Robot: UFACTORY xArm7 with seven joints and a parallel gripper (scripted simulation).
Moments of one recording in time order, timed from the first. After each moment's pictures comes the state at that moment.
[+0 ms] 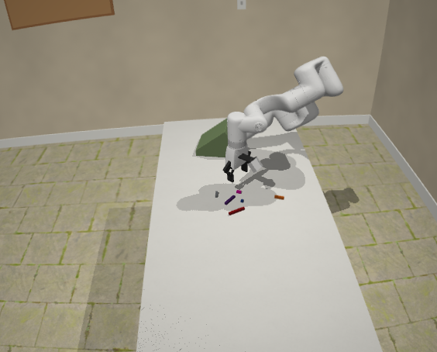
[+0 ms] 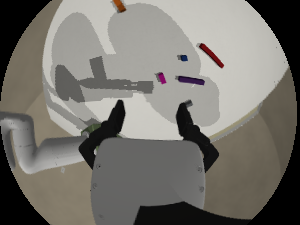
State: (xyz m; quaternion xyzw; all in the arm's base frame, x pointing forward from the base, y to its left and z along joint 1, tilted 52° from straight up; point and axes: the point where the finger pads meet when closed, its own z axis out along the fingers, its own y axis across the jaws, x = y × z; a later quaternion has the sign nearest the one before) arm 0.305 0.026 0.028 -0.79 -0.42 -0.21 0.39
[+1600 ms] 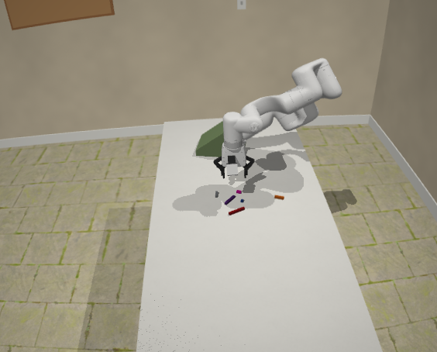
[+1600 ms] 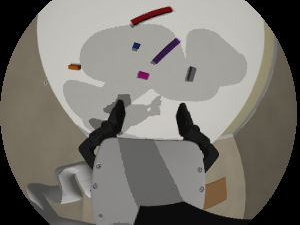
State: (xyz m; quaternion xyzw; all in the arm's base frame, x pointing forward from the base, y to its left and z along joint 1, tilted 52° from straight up) arm 0.308 0.019 0.017 -0.89 -0.05 -0.04 0.45
